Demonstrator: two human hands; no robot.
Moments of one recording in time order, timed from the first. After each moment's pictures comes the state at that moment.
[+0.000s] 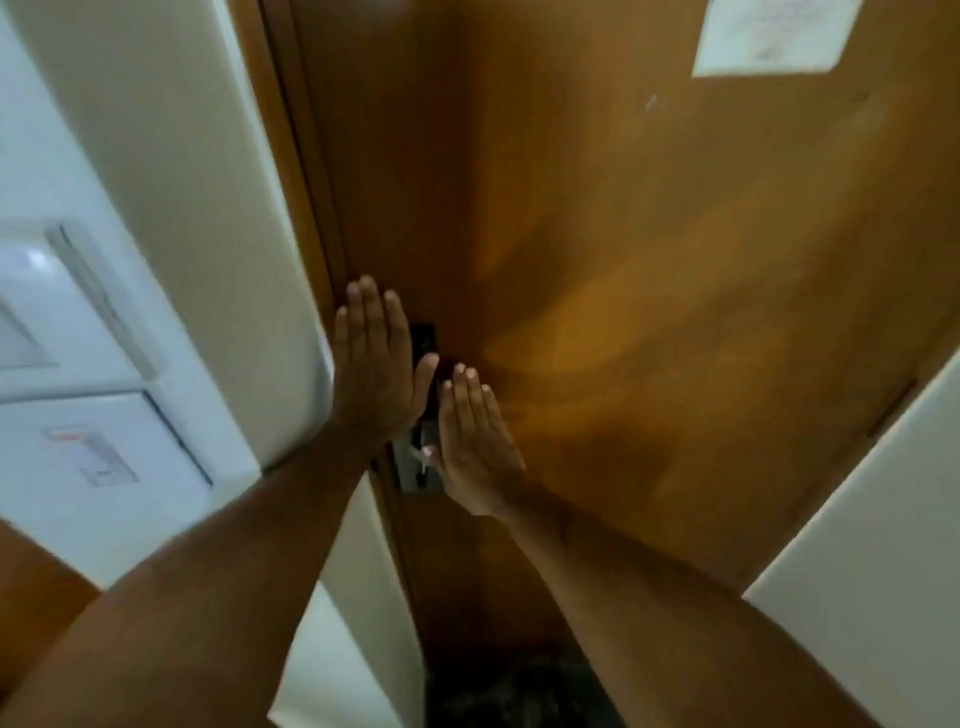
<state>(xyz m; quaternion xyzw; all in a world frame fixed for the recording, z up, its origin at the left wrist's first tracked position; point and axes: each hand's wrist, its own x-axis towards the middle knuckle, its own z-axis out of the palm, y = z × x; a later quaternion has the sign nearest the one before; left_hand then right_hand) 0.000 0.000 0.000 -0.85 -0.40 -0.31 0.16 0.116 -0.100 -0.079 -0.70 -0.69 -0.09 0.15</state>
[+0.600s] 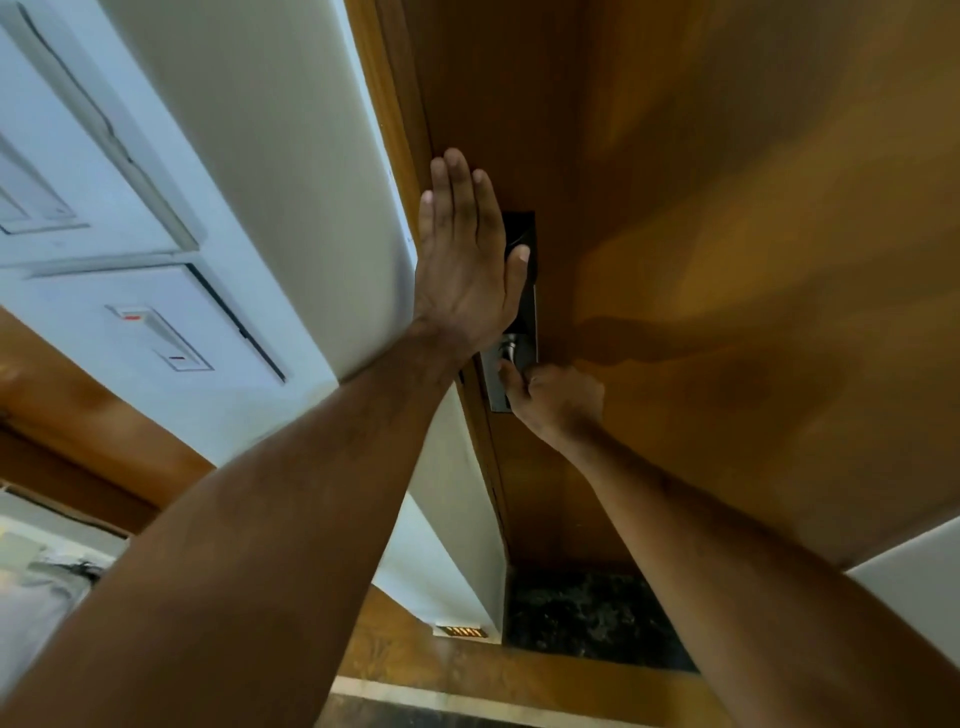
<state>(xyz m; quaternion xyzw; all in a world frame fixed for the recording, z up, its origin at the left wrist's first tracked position) 0.002 0.008 -0.009 -0.85 -0.40 -0.31 0.16 0.101 -0.069 -0.139 -0.73 -0.60 -0.01 0.33</state>
